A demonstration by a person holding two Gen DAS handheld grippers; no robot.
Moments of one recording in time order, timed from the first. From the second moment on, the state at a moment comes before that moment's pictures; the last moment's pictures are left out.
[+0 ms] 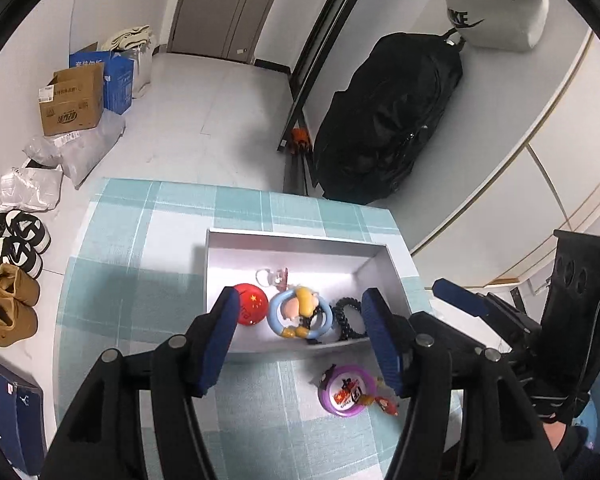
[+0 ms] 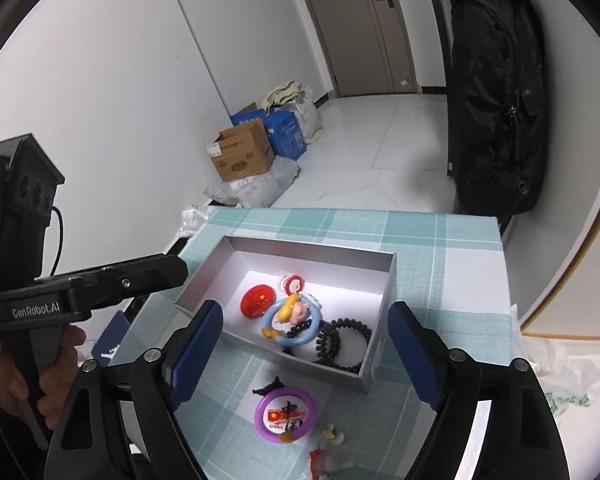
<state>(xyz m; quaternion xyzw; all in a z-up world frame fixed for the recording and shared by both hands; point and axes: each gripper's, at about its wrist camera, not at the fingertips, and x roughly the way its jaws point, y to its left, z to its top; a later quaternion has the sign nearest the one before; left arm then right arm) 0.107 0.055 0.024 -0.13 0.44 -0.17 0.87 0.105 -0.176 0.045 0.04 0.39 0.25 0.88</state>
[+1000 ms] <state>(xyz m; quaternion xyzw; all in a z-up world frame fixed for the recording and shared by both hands) 0.046 0.028 -0.028 -0.09 0.49 -0.14 0.86 0.035 -0.190 -0.005 -0.06 0.47 0.26 0.84</state>
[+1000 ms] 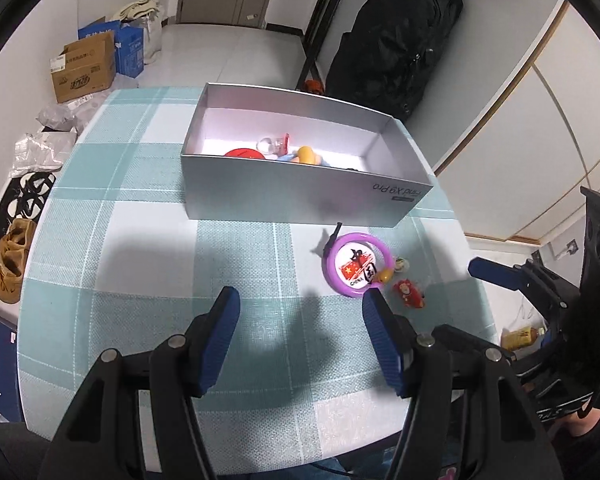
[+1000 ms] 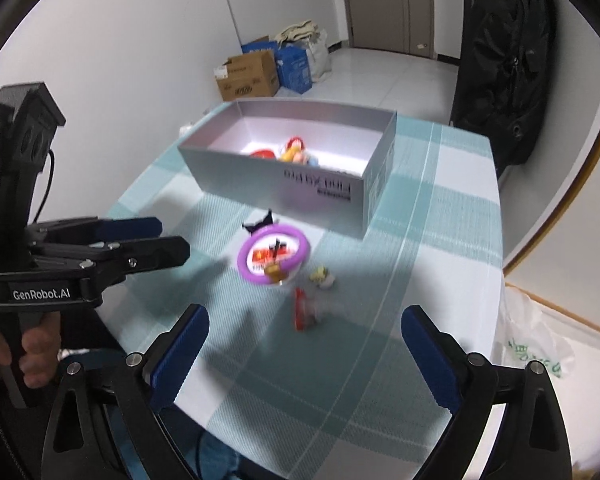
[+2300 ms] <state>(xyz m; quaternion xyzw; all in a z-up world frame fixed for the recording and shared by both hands) 0.054 0.026 -0.044 -0.11 0.52 -0.18 0.83 0.058 -0.195 -0.022 -0.04 0.50 0.21 0.84</state>
